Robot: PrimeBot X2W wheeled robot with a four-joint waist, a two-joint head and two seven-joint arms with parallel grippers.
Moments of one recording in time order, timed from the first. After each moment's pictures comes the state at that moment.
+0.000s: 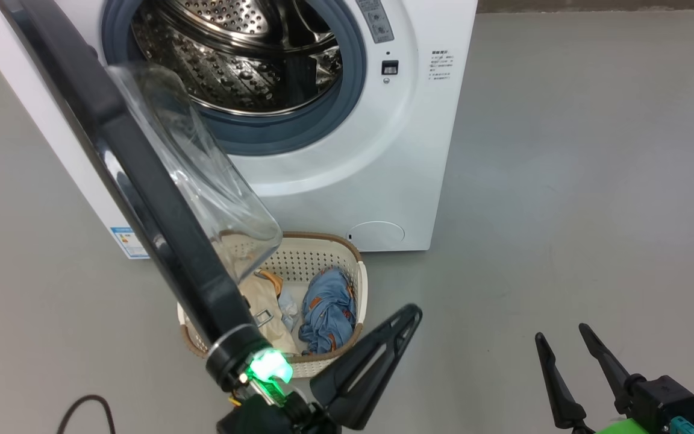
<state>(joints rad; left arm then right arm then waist) -0.22 0.20 -0.72 -0.32 -0.34 -0.13 -0.26 0.08 -0.10 0.00 0.10 0.15 0.13 -0.25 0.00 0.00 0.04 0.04</state>
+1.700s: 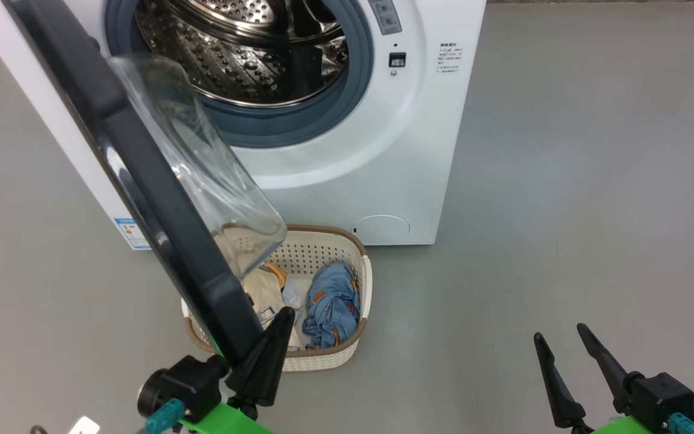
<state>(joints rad) -0.12 0.11 -0.43 0.13 -0.39 -0.13 -0.26 0.06 -0.12 0.02 0.13 0.18 0.13 -0.25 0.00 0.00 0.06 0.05</state>
